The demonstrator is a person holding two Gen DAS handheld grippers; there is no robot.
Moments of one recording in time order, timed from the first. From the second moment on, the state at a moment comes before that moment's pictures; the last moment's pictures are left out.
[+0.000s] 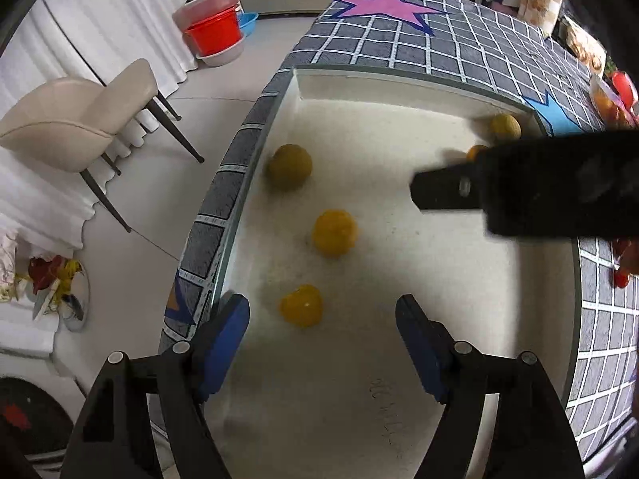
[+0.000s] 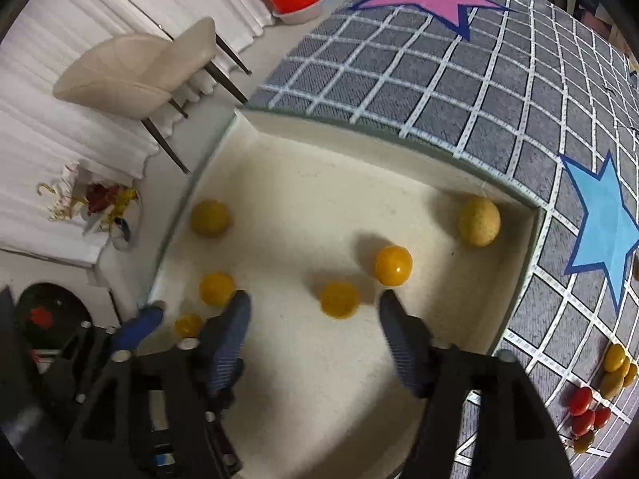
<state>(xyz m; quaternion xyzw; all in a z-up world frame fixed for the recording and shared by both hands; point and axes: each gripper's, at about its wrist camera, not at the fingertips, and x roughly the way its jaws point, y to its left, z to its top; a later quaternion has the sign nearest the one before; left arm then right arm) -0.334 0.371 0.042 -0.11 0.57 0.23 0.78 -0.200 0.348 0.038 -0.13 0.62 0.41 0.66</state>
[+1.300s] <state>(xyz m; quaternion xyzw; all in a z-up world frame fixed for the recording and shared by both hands) -0.187 0.181 0.049 0.02 0.58 -0.01 0.81 -0.161 0.062 0.036 -0.07 0.62 0.22 0.75</state>
